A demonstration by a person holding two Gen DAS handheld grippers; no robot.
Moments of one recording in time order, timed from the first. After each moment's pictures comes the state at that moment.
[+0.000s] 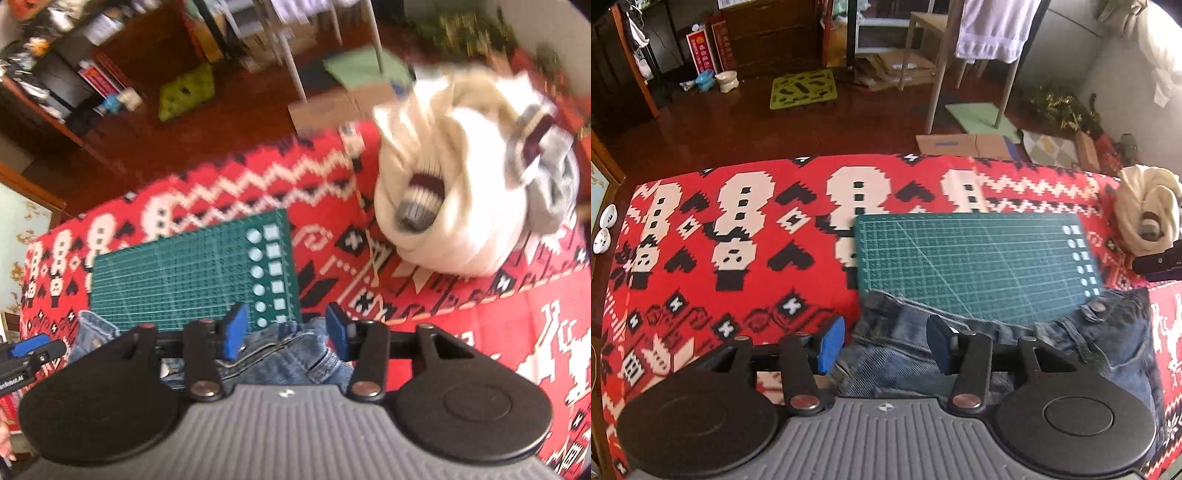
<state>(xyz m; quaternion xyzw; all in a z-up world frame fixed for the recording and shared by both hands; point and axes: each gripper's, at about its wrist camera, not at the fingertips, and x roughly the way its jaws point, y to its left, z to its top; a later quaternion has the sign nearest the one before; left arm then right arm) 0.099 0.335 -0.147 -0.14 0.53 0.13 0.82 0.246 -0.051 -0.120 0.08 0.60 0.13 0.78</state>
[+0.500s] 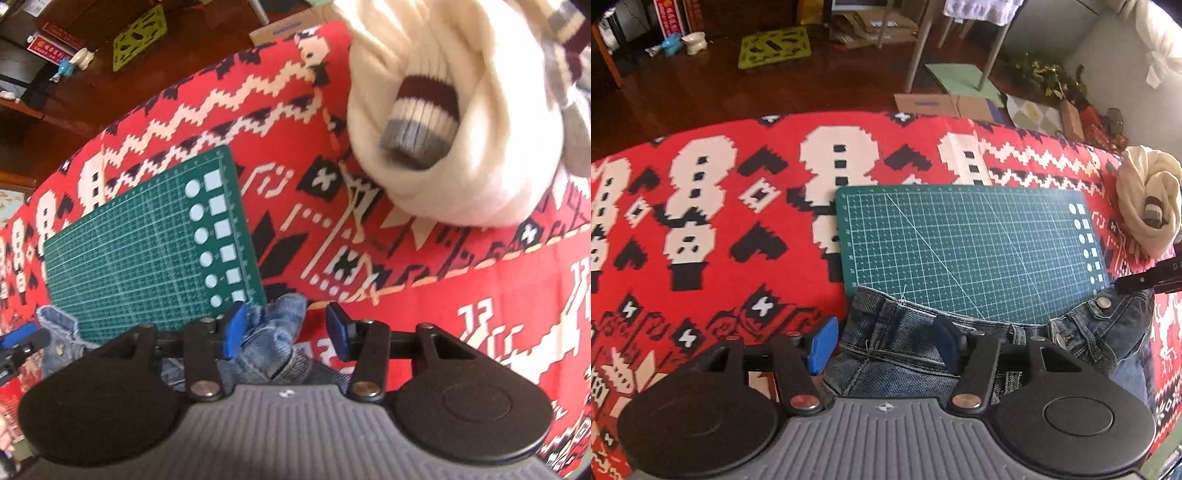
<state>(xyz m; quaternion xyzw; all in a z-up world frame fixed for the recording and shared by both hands) 0.123 0.352 -0.186 -0.17 0.58 0.07 0.79 0.274 -0.055 -0.185 0.09 0.70 0.10 0.70</state>
